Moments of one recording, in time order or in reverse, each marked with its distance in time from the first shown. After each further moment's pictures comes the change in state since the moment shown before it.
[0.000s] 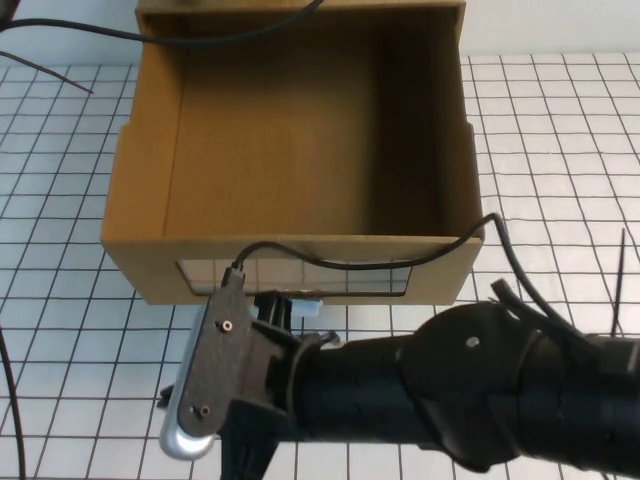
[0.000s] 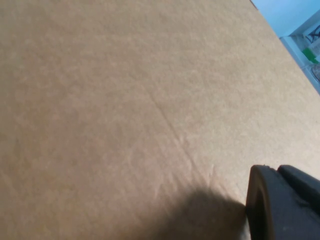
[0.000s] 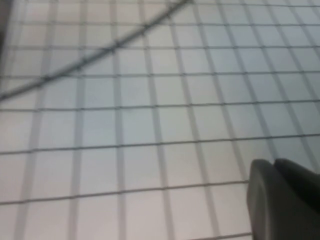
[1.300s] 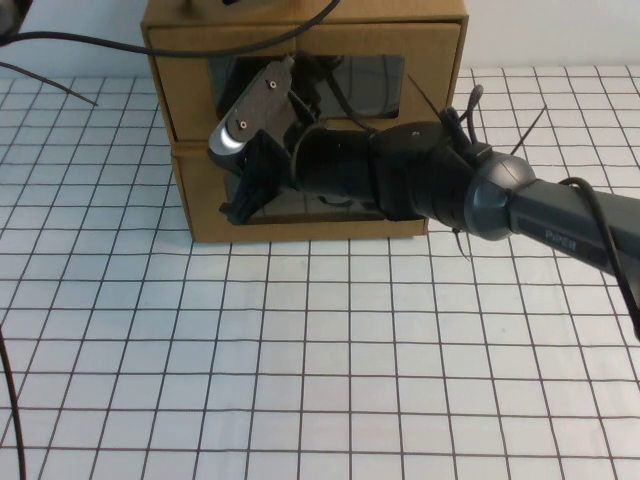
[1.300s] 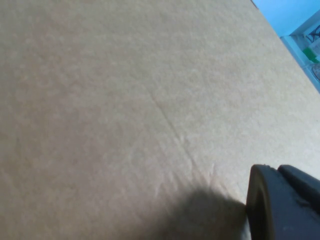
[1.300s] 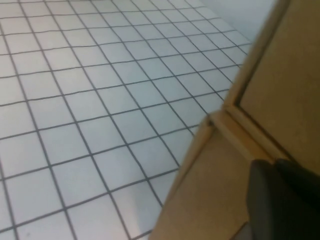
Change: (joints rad) right arm -0.409 0.546 -0.728 0.047 0.077 -0.052; left arm 0.000 0.000 0.000 0.000 0.002 0.000
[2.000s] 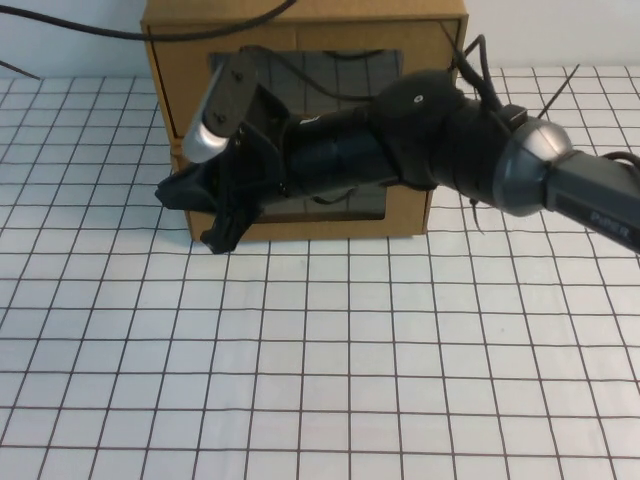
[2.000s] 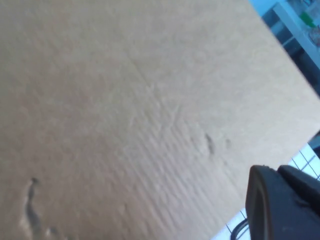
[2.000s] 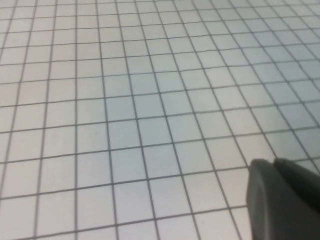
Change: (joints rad) right arm 0.015 -0.107 -0.011 -0.392 0.376 0.427; left arm 0.052 -0.086 0.000 0.015 0.158 0.037
